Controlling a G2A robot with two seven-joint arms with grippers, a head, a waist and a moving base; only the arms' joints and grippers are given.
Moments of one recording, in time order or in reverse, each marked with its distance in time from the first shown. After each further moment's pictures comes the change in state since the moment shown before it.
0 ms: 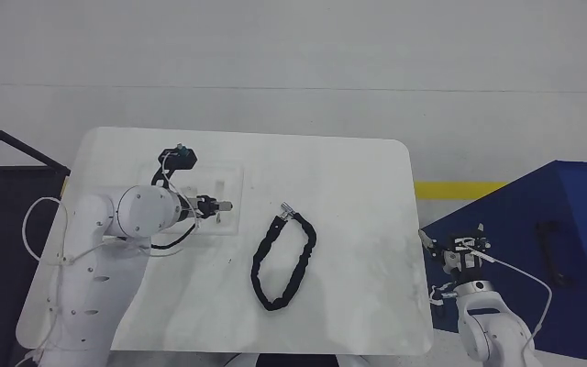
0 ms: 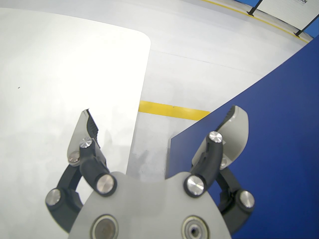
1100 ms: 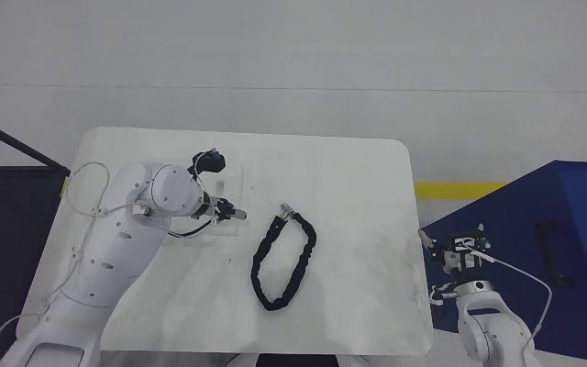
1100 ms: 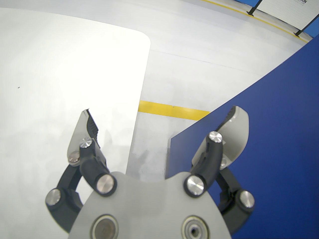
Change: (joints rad) left arm -0.270 0.094 0.347 0.300 -0.219 -0.031 0.000; right arm 0.000 0.000 0.000 0.000 0.000 0.000 0.000
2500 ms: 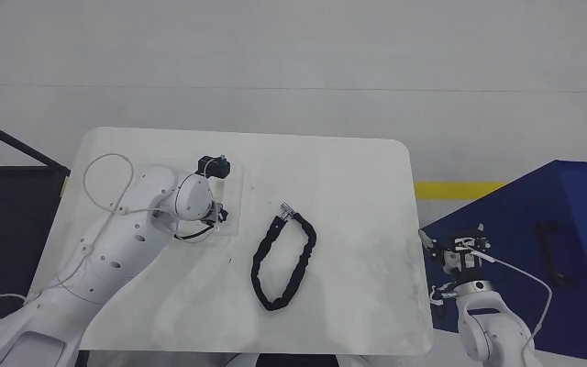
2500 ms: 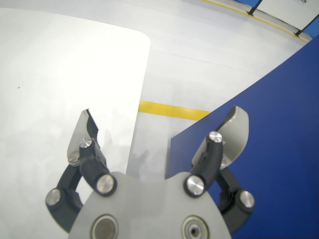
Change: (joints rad) left arm -0.115 0.093 0.268 -0.010 0.038 0.081 0.050; right arm 0.000 0.000 0.000 0.000 0.000 0.000 0.000
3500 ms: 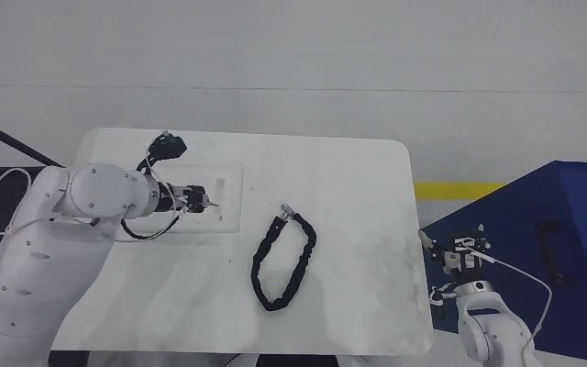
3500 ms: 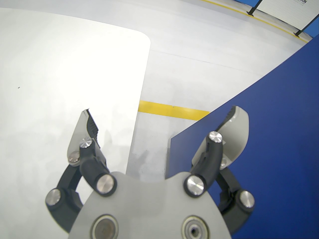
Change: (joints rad) left arm 0.299 0.085 -0.587 -0.197 -0.471 0.038 0.093; right arm 0.000 0.000 0.000 0.000 0.000 0.000 0.000
